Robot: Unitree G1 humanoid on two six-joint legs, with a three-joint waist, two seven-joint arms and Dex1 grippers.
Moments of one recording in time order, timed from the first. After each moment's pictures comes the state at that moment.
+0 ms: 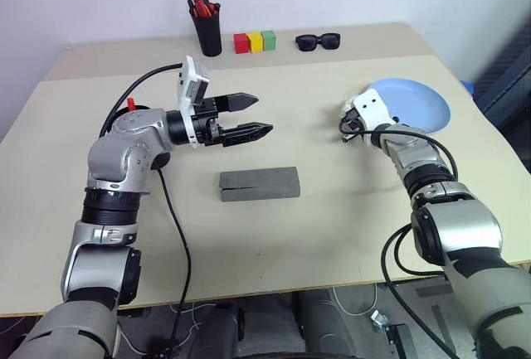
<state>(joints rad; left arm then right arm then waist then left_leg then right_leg) -0.78 0.48 0.02 0.13 -0.54 0.58 -1.11 -1.09 -0.45 0.05 1.26 -0.13 -0.03 0.45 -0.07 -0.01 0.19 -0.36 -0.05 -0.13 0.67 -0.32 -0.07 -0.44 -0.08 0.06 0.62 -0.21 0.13</state>
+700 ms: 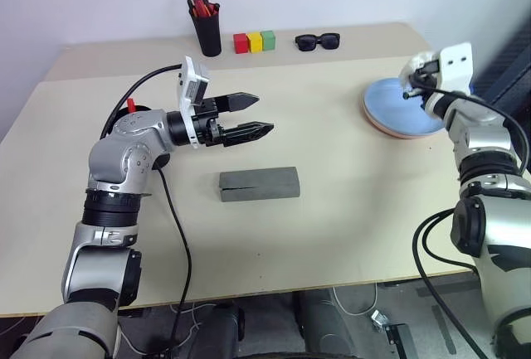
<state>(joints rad) -0.78 0.47 0.03 0.13 -0.56 0.58 -1.10 -1.08 -0.65 -0.16 1.17 0.02 0.01 0.46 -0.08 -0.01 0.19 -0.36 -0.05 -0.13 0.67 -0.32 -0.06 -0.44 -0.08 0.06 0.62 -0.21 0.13</state>
